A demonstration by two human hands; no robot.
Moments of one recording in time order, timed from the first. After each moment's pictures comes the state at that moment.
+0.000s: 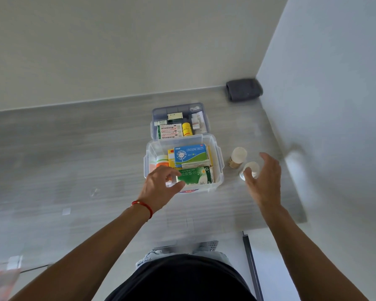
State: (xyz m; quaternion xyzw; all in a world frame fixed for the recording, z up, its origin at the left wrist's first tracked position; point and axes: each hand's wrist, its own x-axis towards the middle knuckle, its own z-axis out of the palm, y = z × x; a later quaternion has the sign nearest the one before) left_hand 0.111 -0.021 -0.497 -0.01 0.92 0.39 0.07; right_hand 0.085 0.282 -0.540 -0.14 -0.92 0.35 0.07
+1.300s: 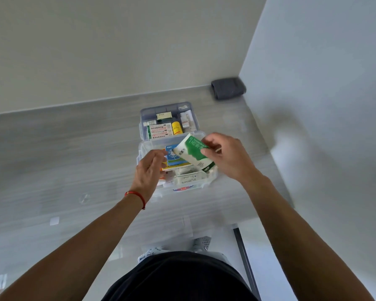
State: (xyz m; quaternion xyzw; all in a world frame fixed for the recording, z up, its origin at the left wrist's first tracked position) left_hand 0.087 -0.030 -0.490 -0.10 0.76 0.64 0.07; right_hand 0.056 0.210 -0.444 0.07 -0.91 0.40 -0.04
